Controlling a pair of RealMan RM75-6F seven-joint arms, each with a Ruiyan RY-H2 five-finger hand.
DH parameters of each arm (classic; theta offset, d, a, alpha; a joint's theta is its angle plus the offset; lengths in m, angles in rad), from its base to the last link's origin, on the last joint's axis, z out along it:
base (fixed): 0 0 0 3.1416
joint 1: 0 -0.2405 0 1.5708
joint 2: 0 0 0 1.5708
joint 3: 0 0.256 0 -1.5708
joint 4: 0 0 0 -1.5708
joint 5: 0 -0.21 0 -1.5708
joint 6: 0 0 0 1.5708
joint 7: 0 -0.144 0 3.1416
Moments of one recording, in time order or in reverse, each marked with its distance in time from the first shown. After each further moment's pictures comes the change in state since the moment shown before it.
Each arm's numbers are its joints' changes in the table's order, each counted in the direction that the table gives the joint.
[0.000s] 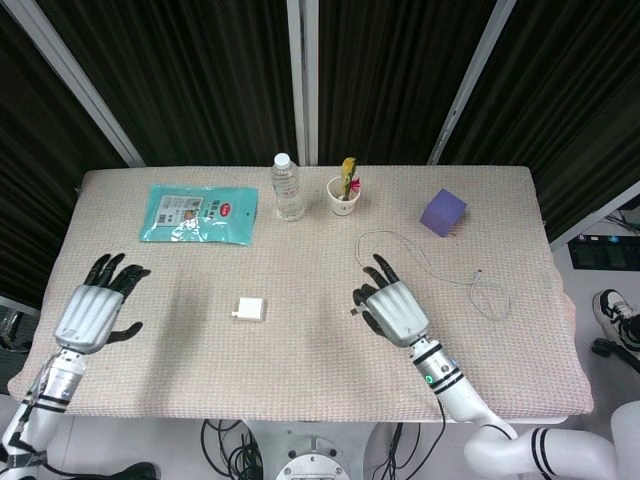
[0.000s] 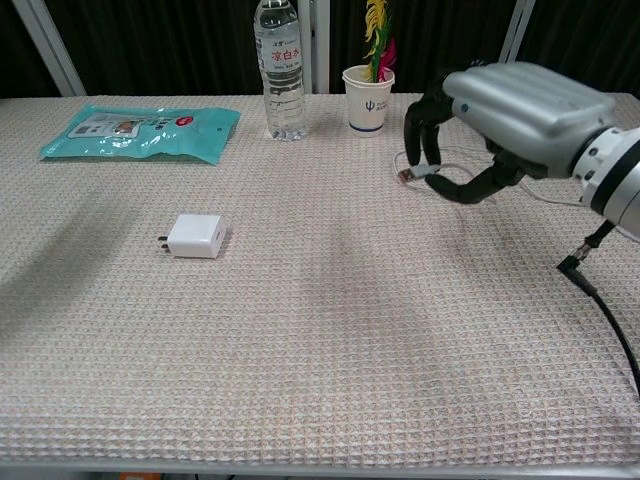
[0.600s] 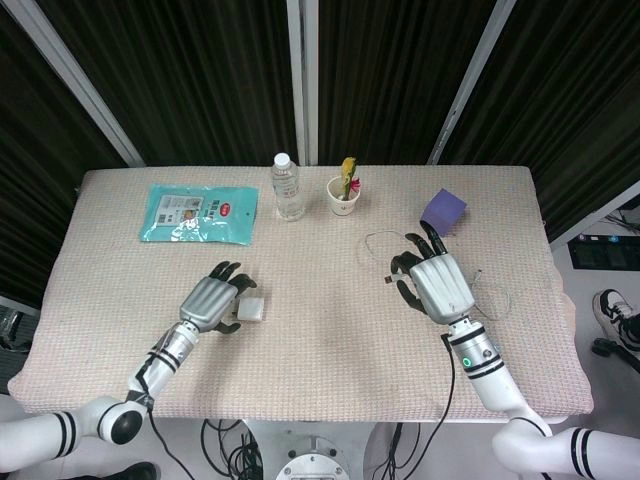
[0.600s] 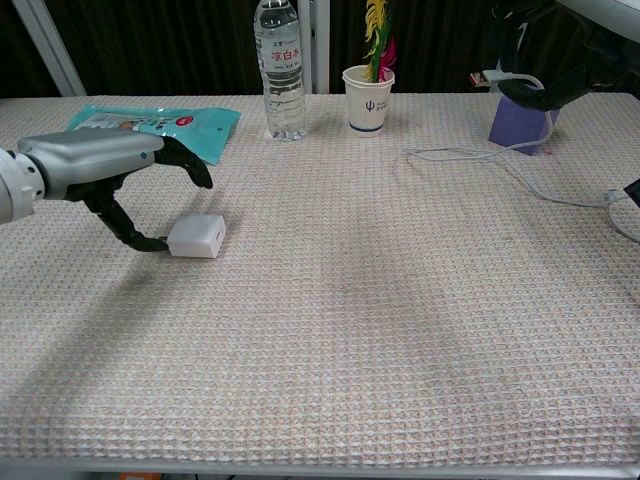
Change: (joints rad) left arm 0.304 -0.372 -0.047 0.149 0.321 0.328 -0.185; right arm 0.048 0.167 0.076 -0.103 -0.023 -0.039 -0.053
